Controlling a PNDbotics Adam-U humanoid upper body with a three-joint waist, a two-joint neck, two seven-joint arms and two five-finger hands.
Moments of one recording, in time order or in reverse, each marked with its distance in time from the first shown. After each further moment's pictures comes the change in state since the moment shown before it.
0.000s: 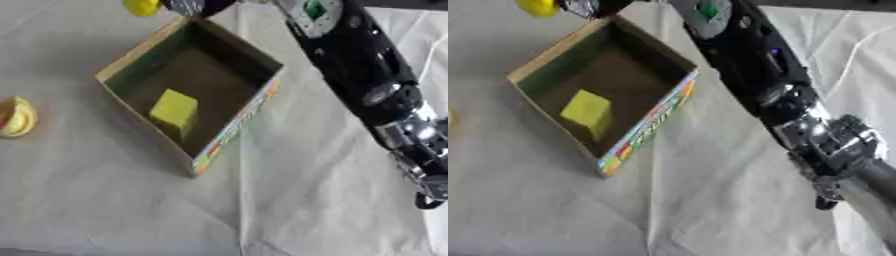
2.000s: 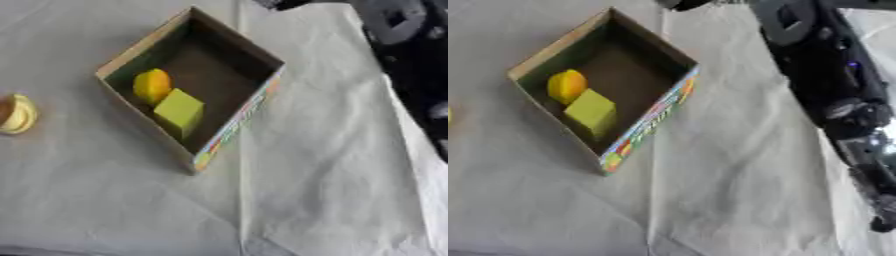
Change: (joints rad) left arm 0.059 0.018 0.000 0.000 -0.005 0.059 -0.045; right arm 0.262 -0.366 -0.142 -0.322 -0.288 0.046 -0.156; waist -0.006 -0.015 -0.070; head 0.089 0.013
